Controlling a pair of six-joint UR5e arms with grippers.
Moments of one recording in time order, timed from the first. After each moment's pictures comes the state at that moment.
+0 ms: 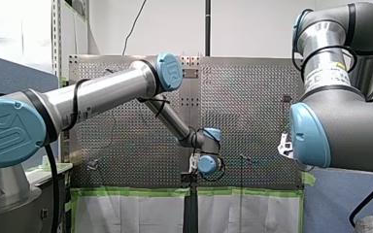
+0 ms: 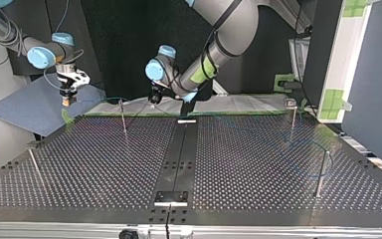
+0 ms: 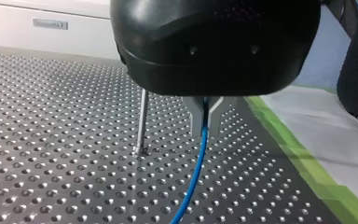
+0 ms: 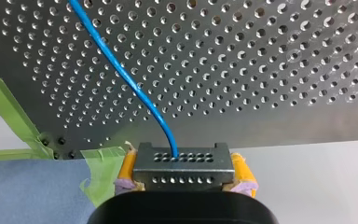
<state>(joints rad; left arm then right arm) -0.73 -2.74 -1.07 -2.67 -1.92 -1.54 1.52 -0.77 1.71 -0.75 1.35 1.73</state>
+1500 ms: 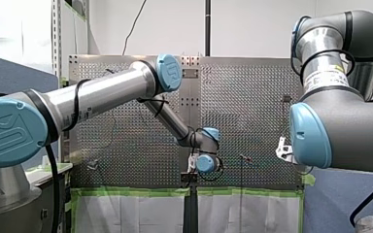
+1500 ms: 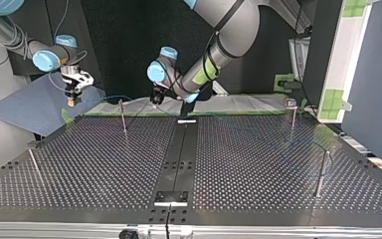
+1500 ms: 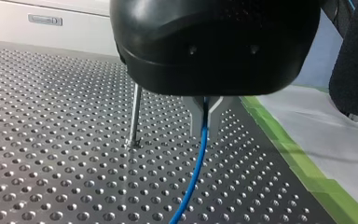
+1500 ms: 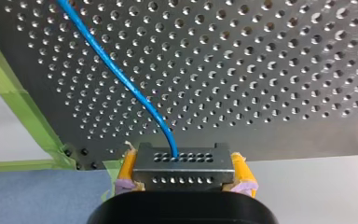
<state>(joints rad) -0.72 -2.74 -1.07 -2.69 -1.91 -1.54 1.53 -0.72 1.66 -0.73 1.35 1.75</state>
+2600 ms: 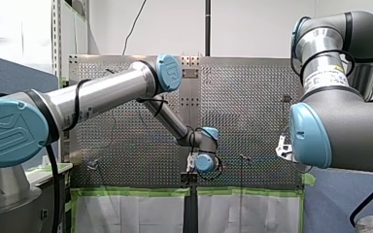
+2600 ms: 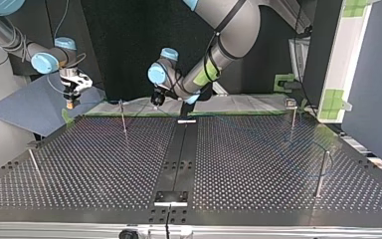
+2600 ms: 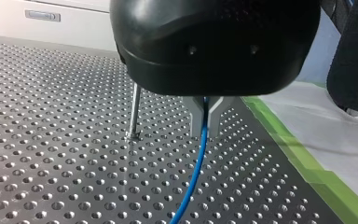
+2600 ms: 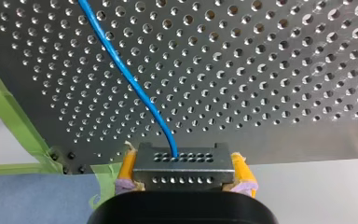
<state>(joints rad) -0.71 -2.74 -1.06 -2.70 -1.91 -1.53 1.53 -0.72 1.64 -0.72 1.35 1.74</state>
